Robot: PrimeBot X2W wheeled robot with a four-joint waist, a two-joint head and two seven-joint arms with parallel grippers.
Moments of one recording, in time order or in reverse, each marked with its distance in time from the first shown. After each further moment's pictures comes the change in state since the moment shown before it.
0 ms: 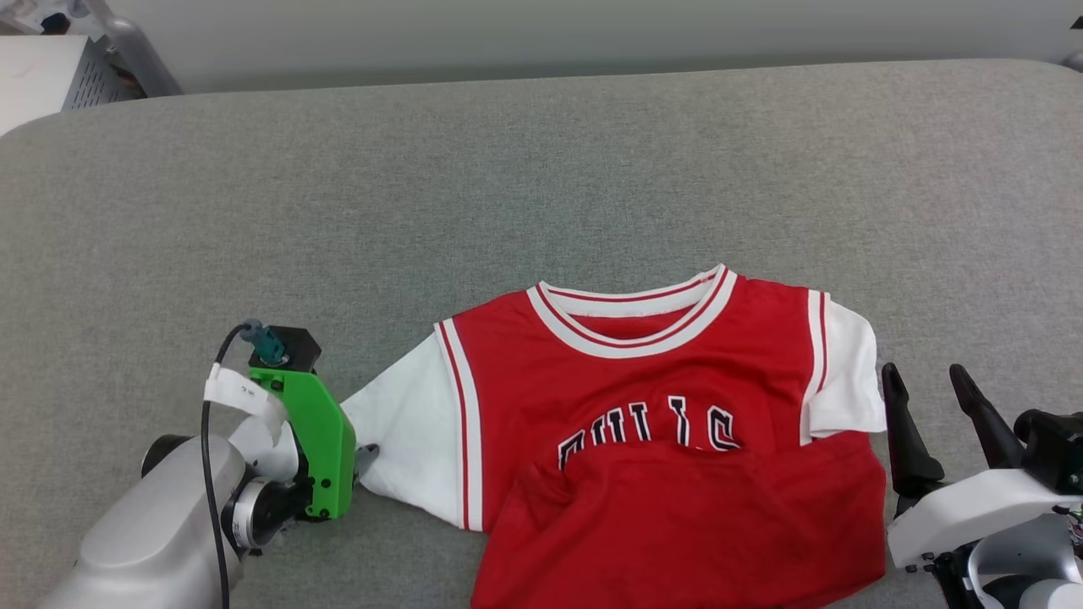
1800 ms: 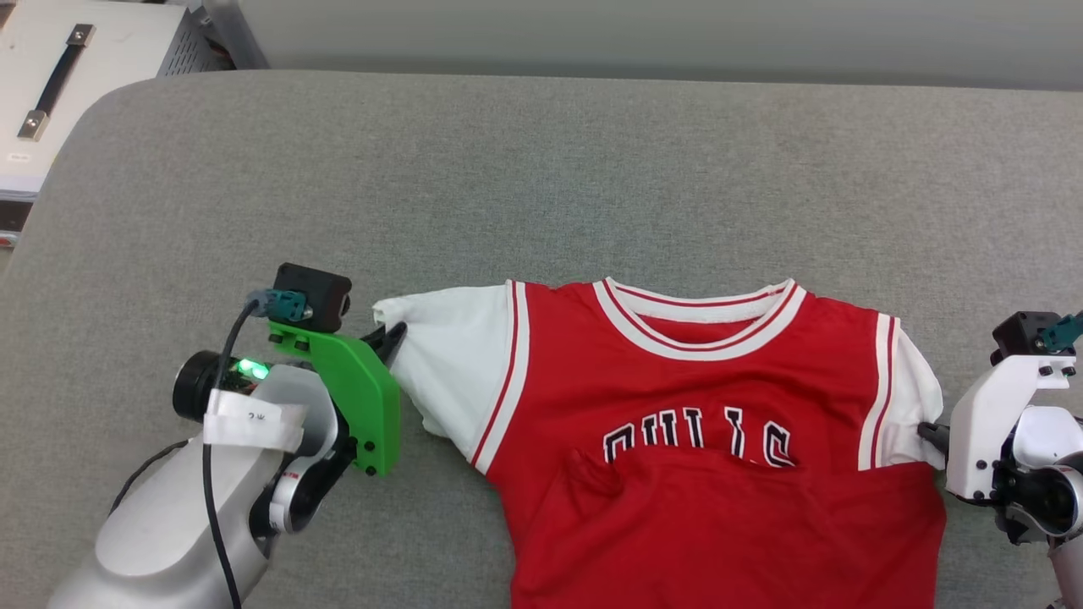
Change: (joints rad) left arm -0.004 0.021 0.030 -0.315 0.126 0.112 -0.280; right arm -0.366 -0.336 0.146 0.541 0.332 -0.001 0.679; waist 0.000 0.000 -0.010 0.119
